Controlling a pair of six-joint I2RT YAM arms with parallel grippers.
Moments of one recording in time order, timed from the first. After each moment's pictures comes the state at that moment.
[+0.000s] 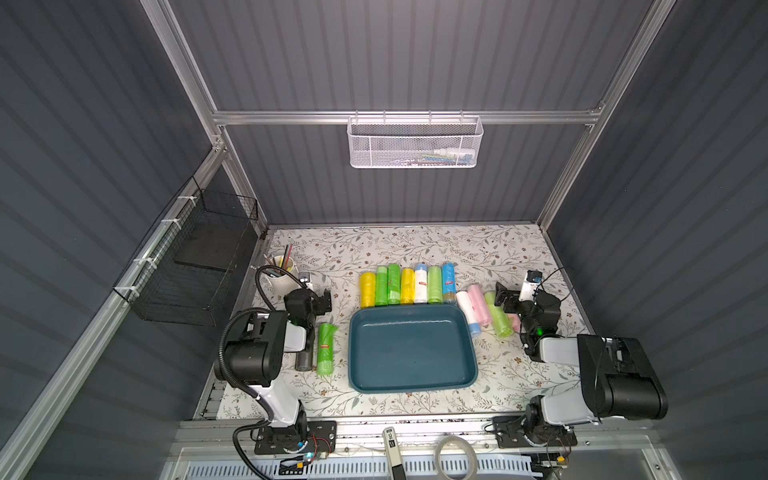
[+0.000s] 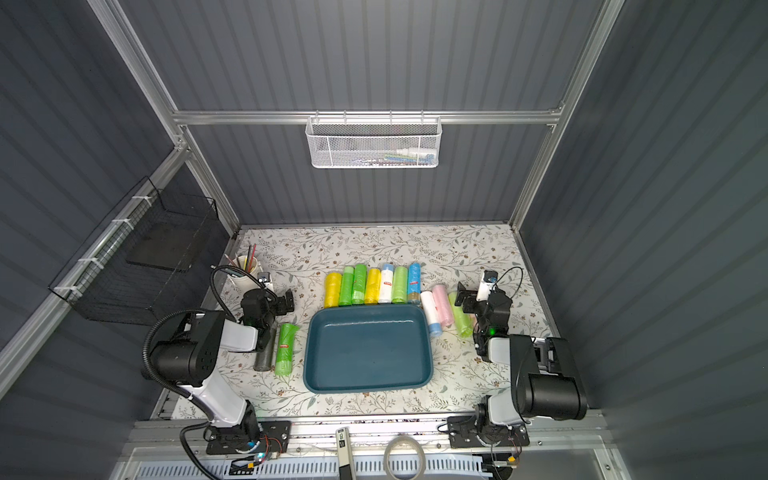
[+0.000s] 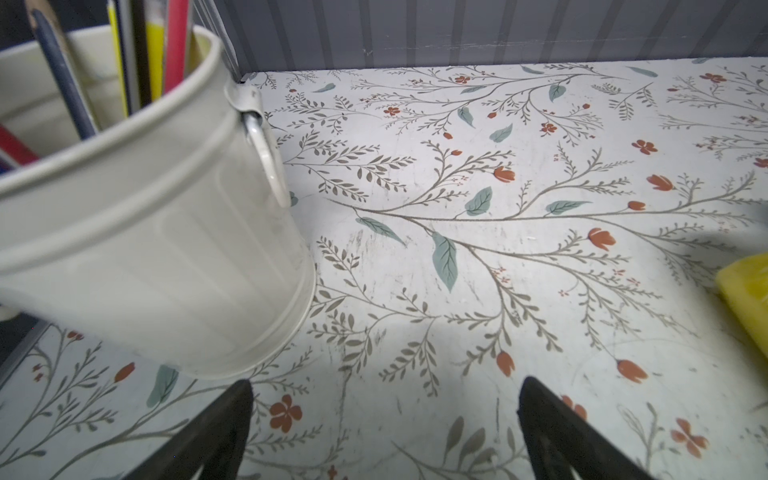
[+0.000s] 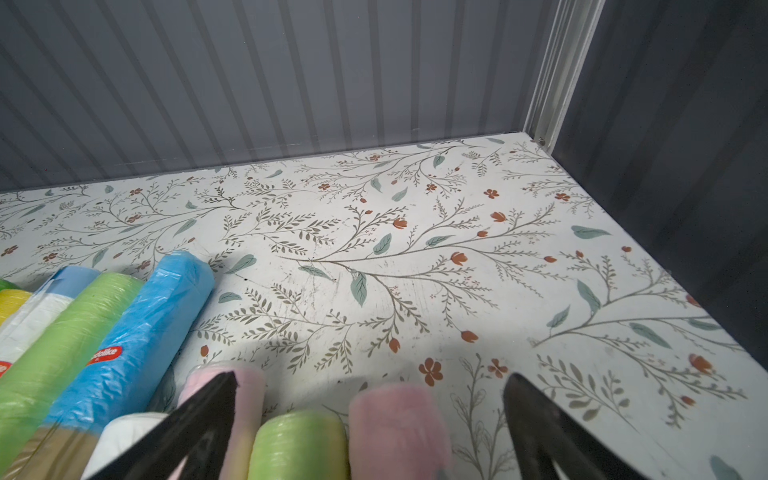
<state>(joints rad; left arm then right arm) -0.06 1.72 0.46 0.82 -0.13 0.01 -0.09 1.47 0.31 0.89 -0.11 0.05</state>
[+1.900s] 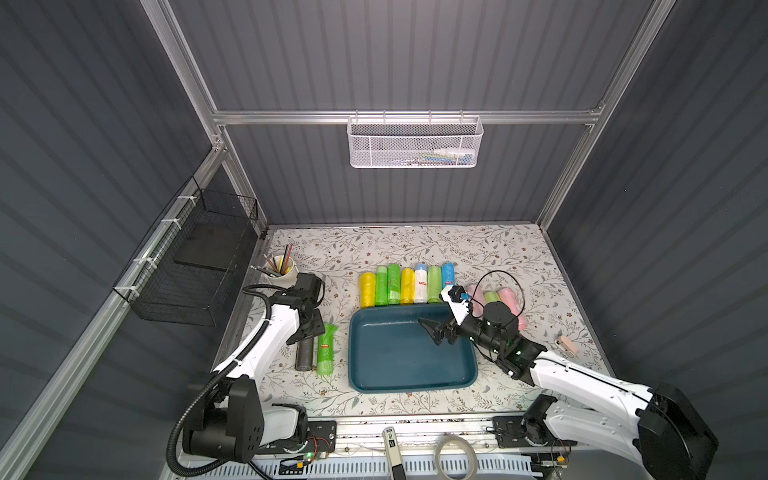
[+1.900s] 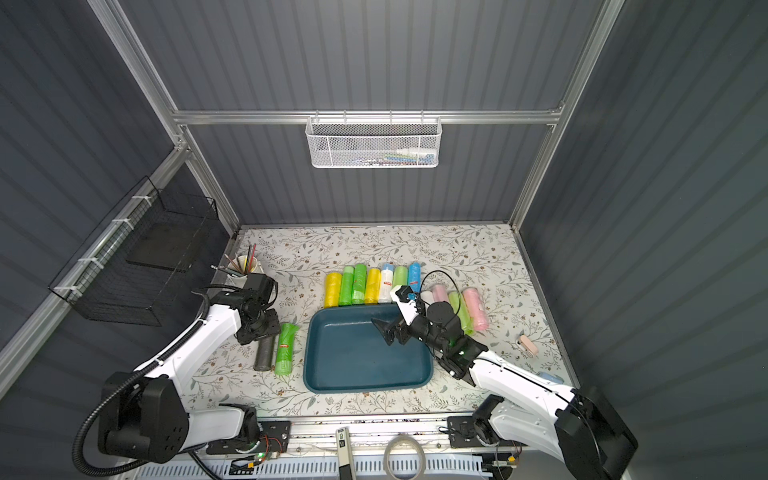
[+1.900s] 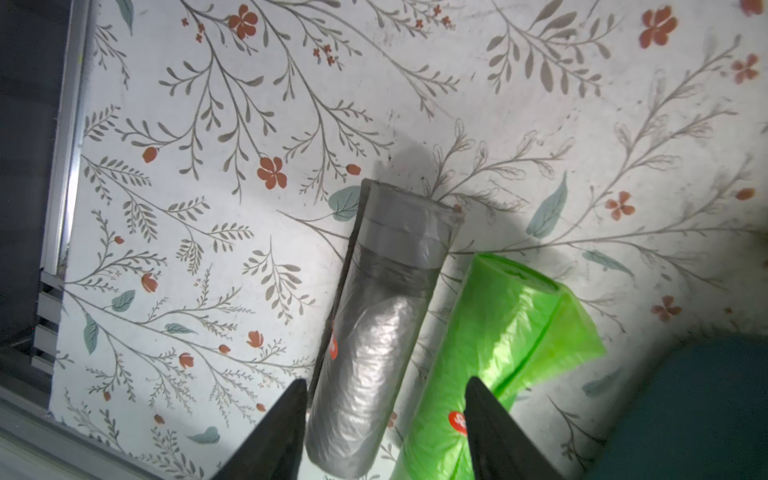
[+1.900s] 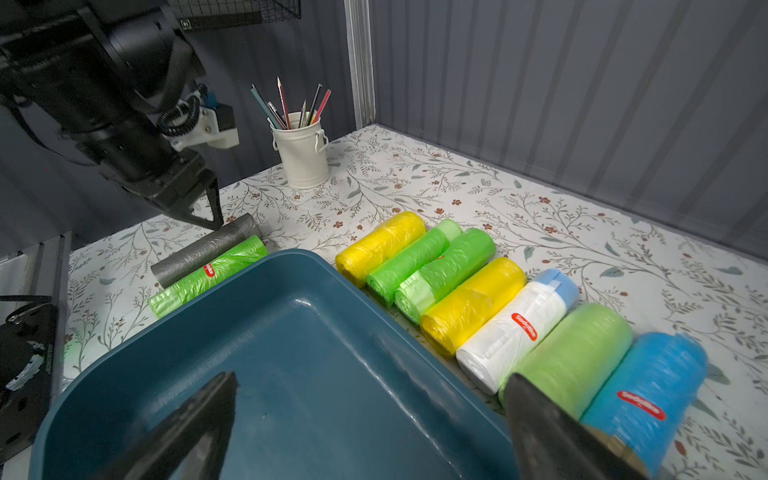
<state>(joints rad) -0.19 1.31 0.89 -0.95 -0.23 -0.50 0.70 1.05 0.44 0.39 -0.19 0.01</state>
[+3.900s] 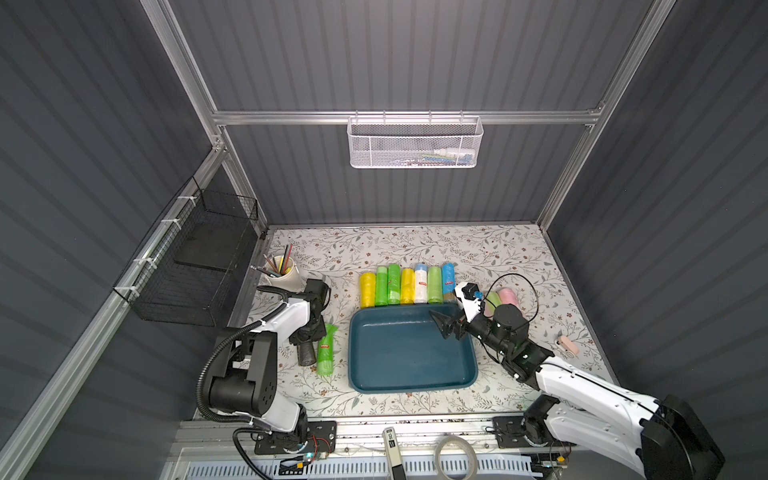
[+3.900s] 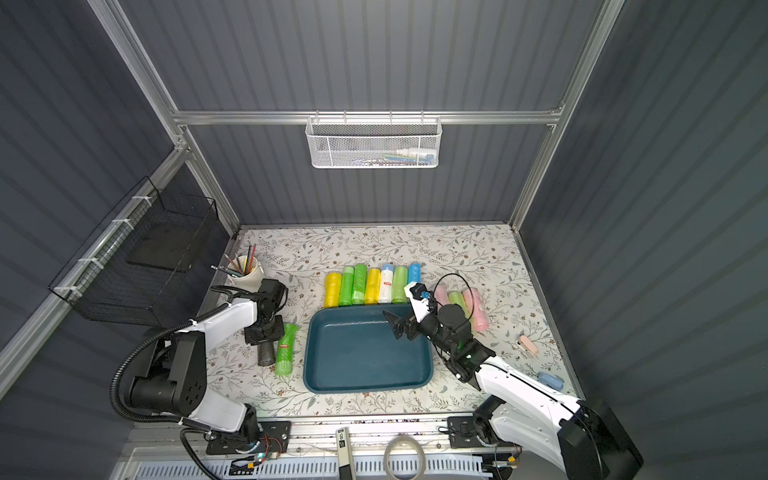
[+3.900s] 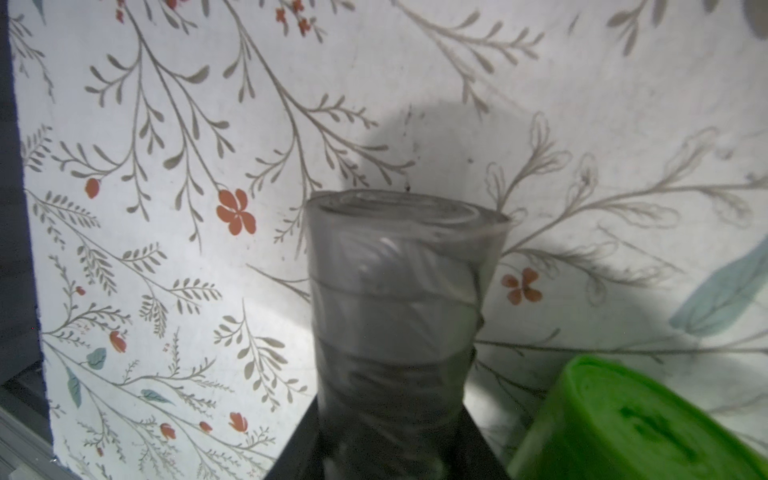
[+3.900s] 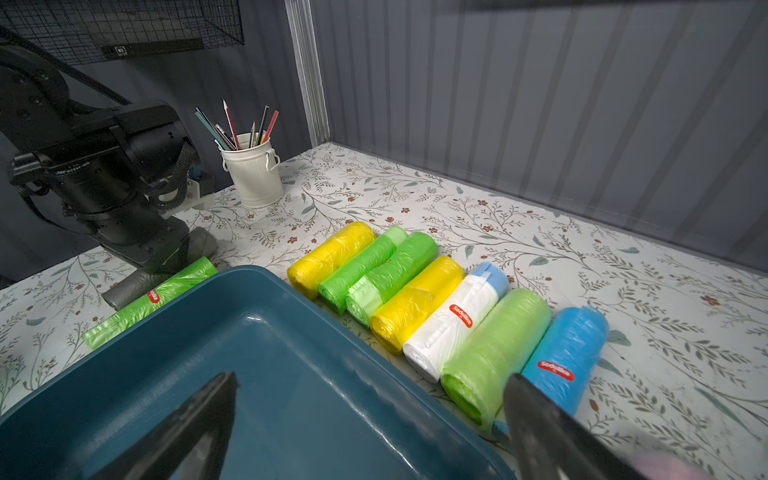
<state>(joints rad) -0.18 1.54 0.85 -0.80 -0.32 -0.45 0.62 1.00 0.38 0.44 -0.13 0.03</state>
